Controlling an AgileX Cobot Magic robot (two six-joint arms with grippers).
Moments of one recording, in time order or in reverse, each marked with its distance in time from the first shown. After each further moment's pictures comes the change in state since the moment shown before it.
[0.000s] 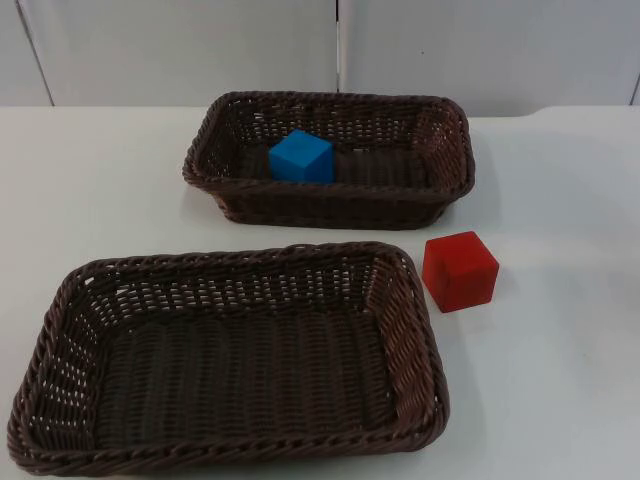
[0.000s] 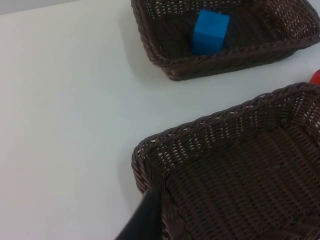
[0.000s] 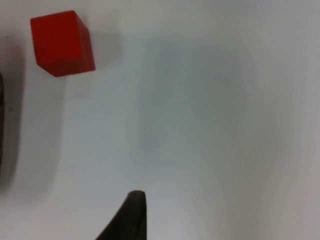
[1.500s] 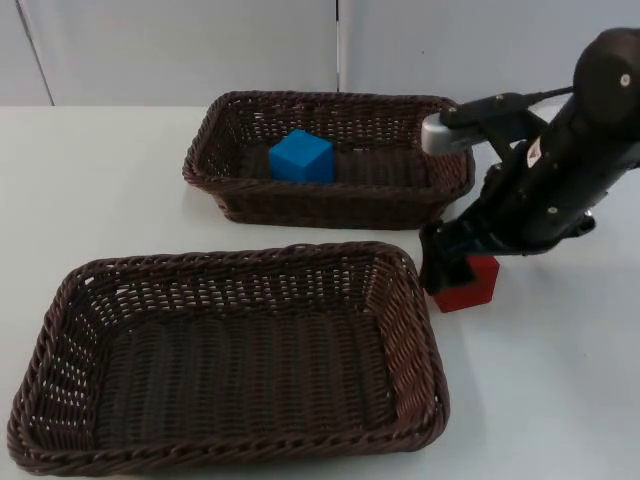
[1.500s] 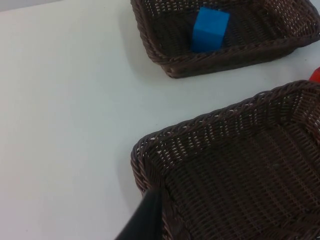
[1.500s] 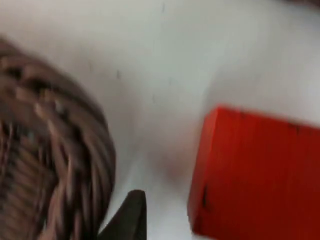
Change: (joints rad) right arm 0.300 0.877 -0.335 0.027 -0.461 -0.090; left arm 0.000 0.000 0.000 -0.004 0.006 0.000
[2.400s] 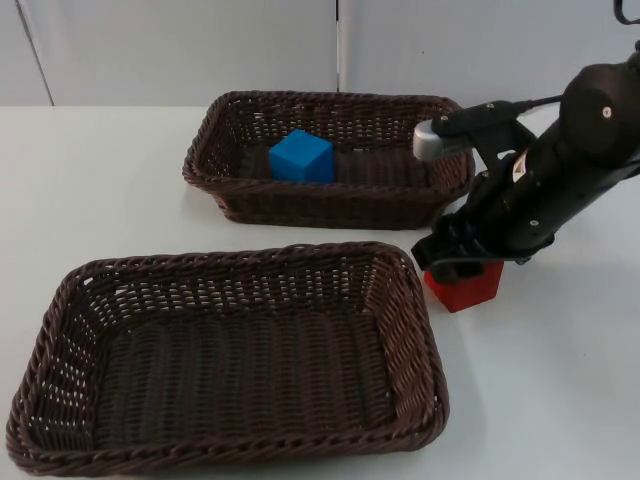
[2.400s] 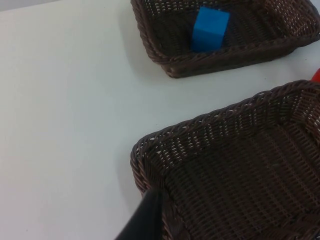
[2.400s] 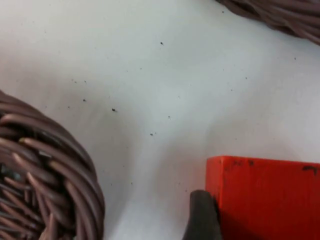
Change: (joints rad) right arm 0.002 0.048 0.000 0.006 -0.106 0.000; left arm 0.000 0.000 0.000 0.000 0.000 0.000
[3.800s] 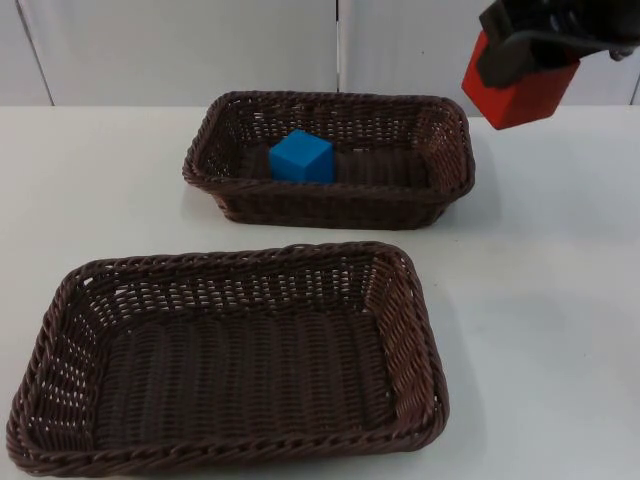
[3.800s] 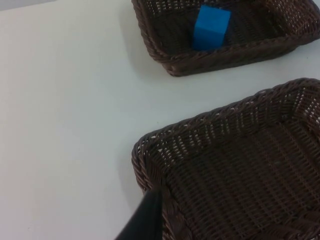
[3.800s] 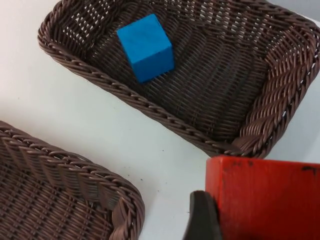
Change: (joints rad) right arm 0.000 -0.477 -0.008 -0.002 0.230 0.000; left arm 0.000 0.000 0.001 0.002 0.004 0.000
